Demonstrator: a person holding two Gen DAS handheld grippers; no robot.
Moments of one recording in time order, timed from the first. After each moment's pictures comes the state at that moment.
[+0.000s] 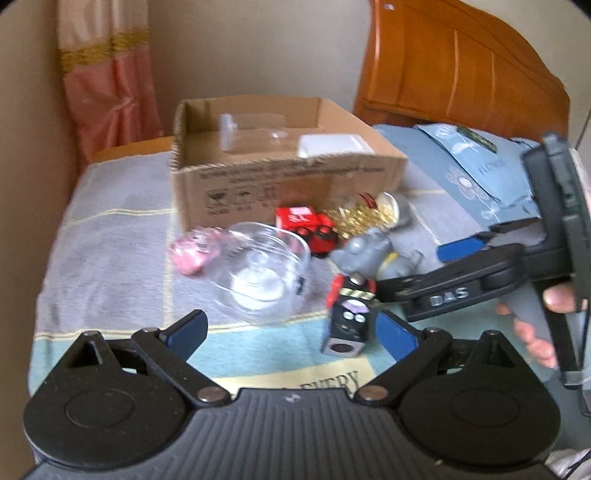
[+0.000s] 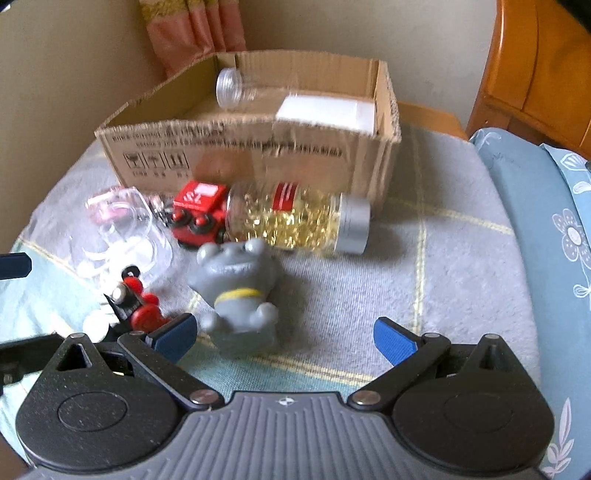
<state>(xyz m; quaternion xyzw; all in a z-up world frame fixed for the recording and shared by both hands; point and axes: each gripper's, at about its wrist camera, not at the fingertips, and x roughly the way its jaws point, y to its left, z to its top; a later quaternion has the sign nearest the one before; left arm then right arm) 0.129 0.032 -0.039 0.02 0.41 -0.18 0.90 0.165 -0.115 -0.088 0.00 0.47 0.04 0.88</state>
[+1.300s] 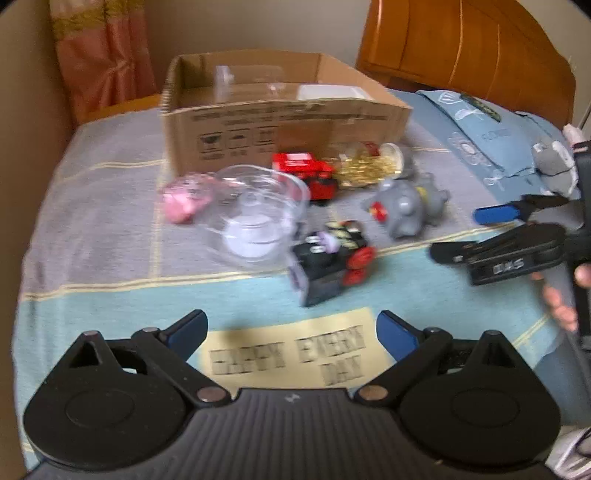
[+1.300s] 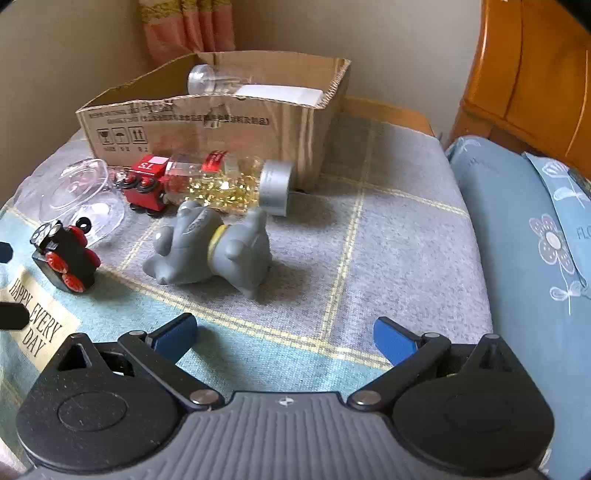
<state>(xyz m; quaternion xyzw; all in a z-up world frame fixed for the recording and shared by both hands) 0.123 0.029 -0.061 0.02 0.46 -0.18 0.87 0.133 -0.164 -0.103 -0.03 0.44 0.04 0.90</state>
